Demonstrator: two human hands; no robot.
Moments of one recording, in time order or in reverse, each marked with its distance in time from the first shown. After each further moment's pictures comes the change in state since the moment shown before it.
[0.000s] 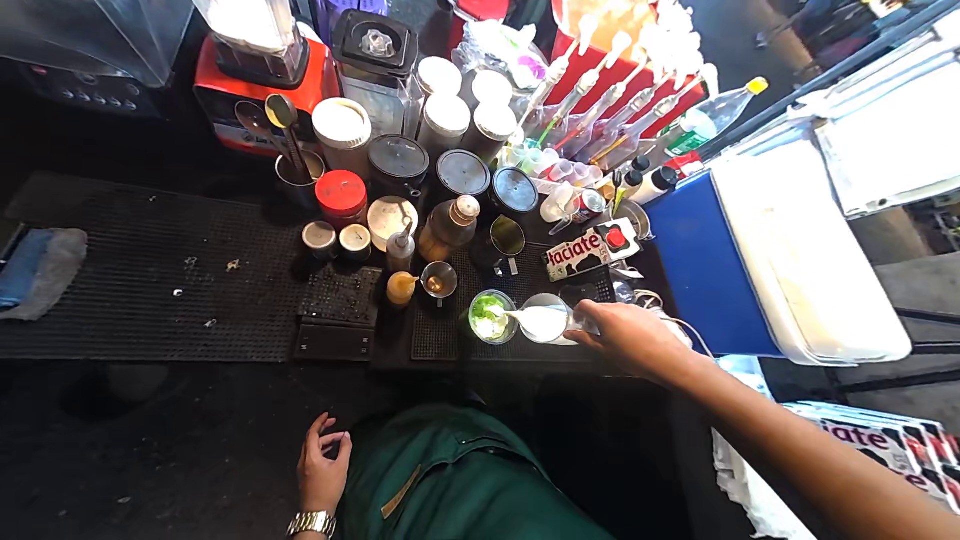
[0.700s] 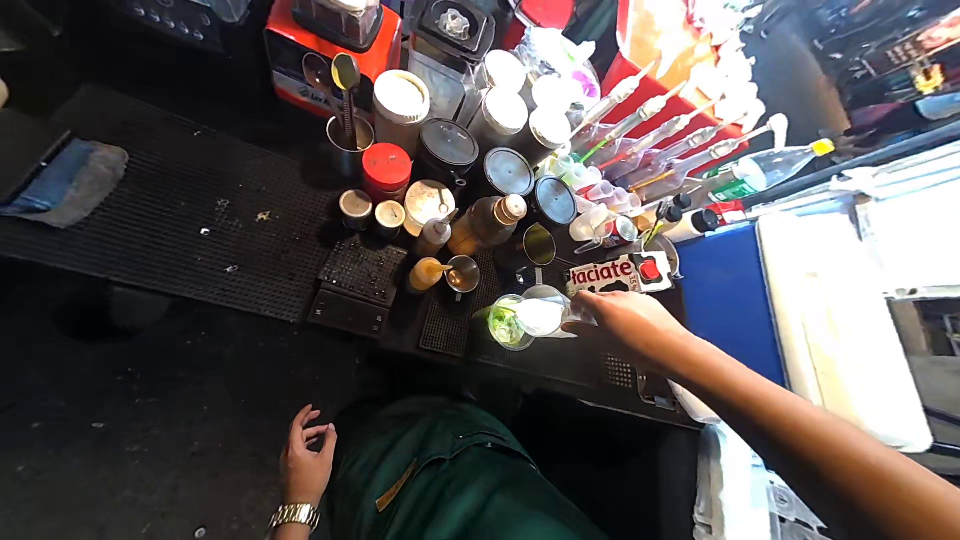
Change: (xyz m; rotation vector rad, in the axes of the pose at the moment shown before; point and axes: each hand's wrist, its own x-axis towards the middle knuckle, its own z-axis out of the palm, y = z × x) left_hand -0.037 -0.023 0.007 -0.082 0.120 -0.136; right_hand 0.043 -0.042 -0.048 -0.203 -0.065 -0.131
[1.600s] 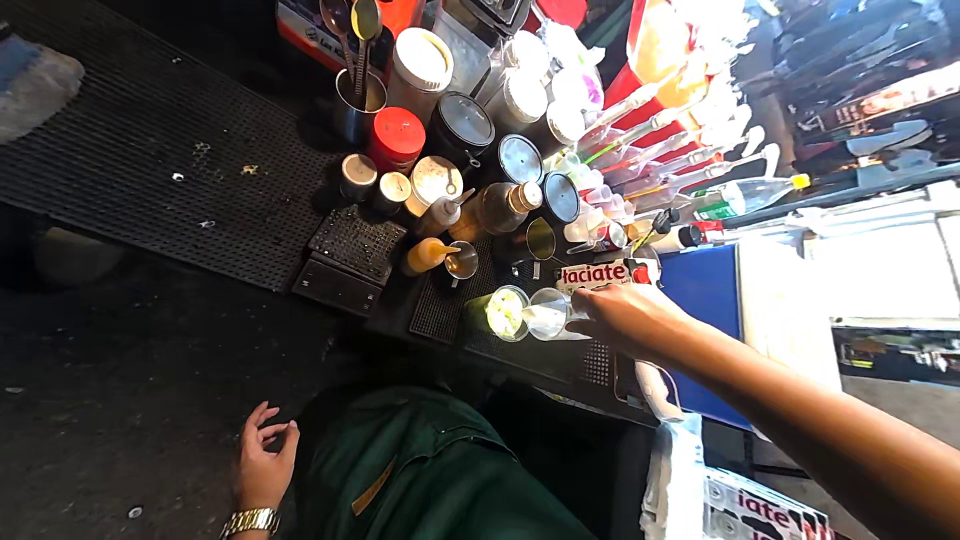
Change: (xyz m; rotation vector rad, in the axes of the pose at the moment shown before) left_hand -0.021 -0.023 -0.007 -0.066 0.062 -0.063; right_hand 0.007 -0.018 -0.026 -0.271 -0.201 -0.033
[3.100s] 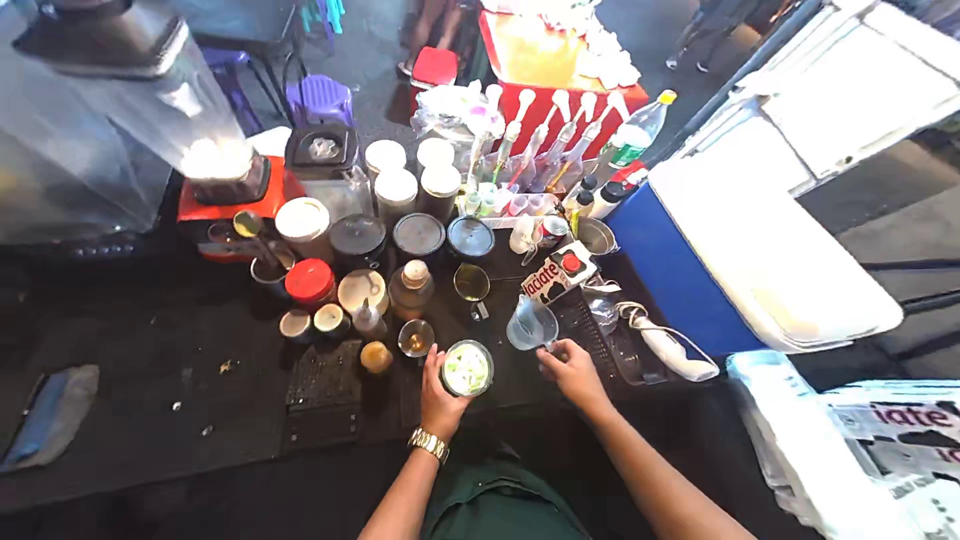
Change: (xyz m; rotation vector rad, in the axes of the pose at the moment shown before) left_hand 0.047 0.282 0.207 -0.135 -0.548 0.586; right_hand 0.040 -0.015 0.211 1.933 0.647 0.484
